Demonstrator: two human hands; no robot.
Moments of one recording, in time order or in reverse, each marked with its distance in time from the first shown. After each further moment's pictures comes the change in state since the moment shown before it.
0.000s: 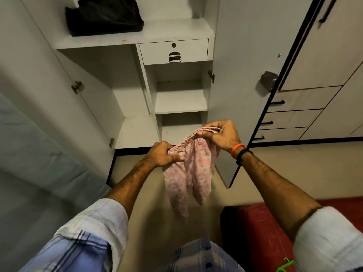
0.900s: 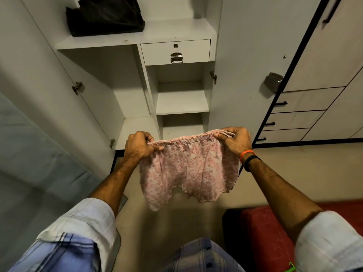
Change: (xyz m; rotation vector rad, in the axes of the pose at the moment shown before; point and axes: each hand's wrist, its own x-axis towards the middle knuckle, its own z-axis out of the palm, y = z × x) left_hand 0.005 -0.035 -0.049 -0.037 0.382 -0.199; right_hand 0.009 0.040 -0.008 -0.087 0.223 0.118
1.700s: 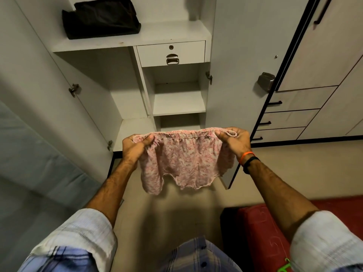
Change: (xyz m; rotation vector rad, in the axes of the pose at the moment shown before) left_hand -0.014 -0.005 0.016 -0.800 0.126 -0.236; right_hand -0.008 0.012 -0.011 0.286 0.026 0.097
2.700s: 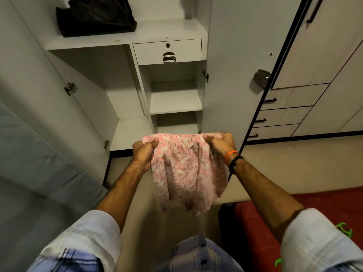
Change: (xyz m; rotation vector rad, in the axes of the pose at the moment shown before) left_hand -0.033 -0.003 0.022 -0.245 -0.084 -0.229; right_hand -0.030 -0.009 0.038 0.016 -0.031 0.242
